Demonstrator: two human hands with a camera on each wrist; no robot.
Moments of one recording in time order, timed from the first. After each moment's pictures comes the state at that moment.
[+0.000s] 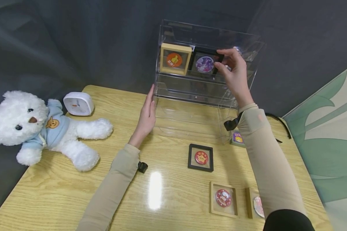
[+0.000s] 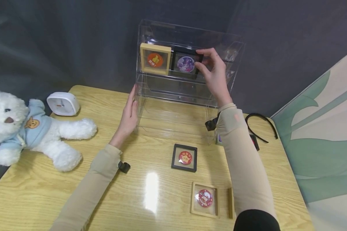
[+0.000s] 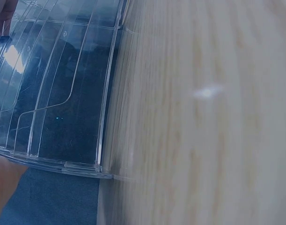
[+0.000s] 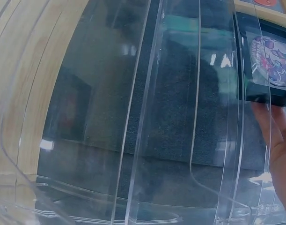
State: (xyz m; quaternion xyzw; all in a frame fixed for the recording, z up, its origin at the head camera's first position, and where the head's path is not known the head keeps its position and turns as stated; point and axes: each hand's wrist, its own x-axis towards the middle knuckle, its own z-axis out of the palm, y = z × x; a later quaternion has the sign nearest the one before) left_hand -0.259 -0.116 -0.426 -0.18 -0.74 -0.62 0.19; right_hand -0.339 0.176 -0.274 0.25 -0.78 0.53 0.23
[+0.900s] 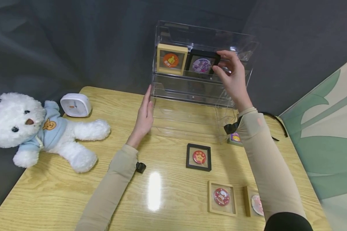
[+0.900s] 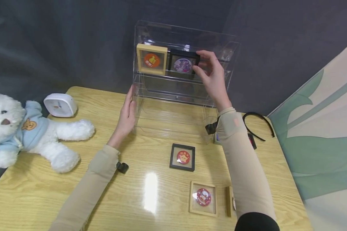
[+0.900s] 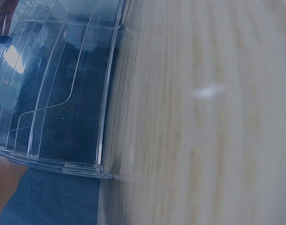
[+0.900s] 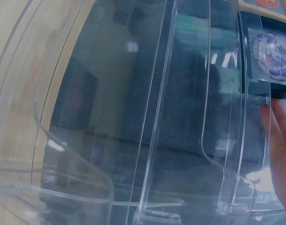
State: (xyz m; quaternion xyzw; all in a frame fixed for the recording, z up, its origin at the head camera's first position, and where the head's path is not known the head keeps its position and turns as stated) left_hand -0.259 -0.120 -0.427 -0.17 -0.73 -0.63 0.18; right_hand -0.327 0.180 -0.282 0.24 -0.78 0.54 0.22
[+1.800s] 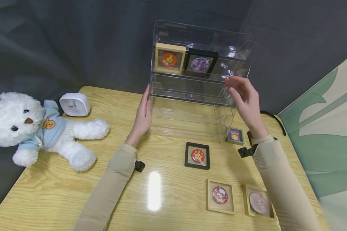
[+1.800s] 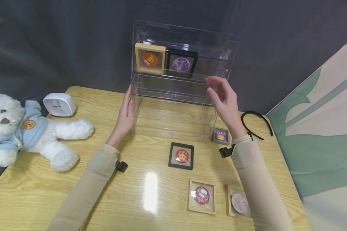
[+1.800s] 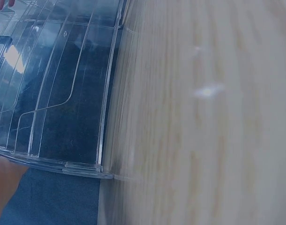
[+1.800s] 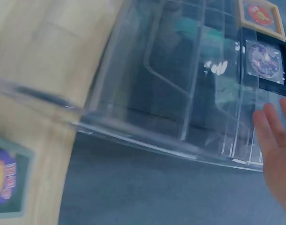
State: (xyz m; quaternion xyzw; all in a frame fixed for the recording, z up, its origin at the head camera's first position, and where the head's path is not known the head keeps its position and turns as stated) left_hand -0.258 -0.121 -0.426 -0.17 -0.74 -0.63 0.18; right_hand -0.256 0.226 -0.312 0.28 -0.76 0.55 0.21
